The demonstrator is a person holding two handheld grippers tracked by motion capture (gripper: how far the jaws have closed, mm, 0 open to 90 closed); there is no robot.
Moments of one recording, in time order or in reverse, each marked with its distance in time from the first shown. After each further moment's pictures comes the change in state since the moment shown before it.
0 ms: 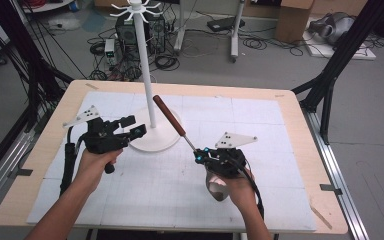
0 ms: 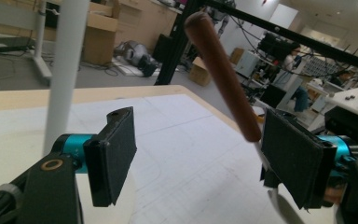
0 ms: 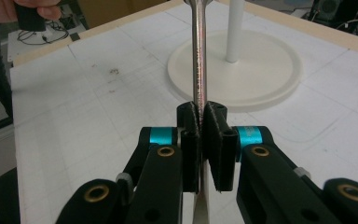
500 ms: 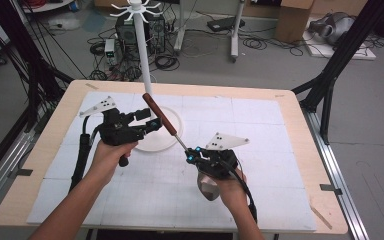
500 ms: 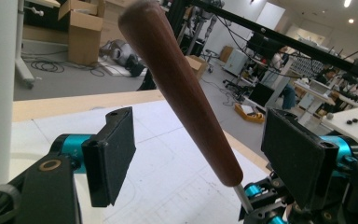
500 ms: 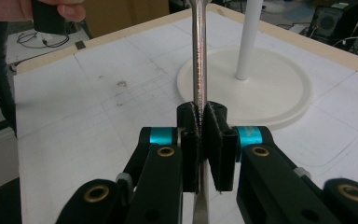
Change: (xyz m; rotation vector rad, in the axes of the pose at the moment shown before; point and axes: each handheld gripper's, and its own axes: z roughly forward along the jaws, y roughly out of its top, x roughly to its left) left arm -0.020 0.015 0.031 0.002 -0.036 -0.024; right arm 0.018 0.010 0.009 -0.033 -0.013 -0.034
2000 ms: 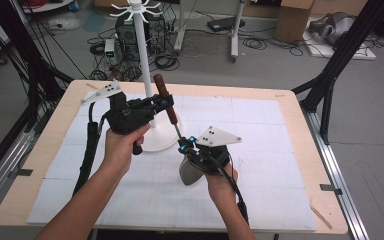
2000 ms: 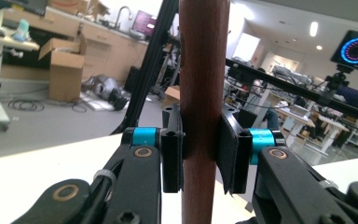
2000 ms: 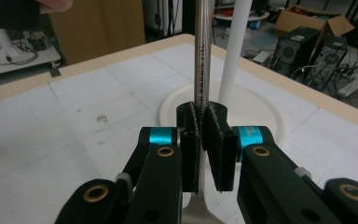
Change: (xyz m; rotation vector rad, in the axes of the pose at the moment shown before) left arm -0.042 0.041 0.017 -0.132 -0.090 0.076; right arm 0.018 0.028 0.006 -0.093 -0.120 -0.043
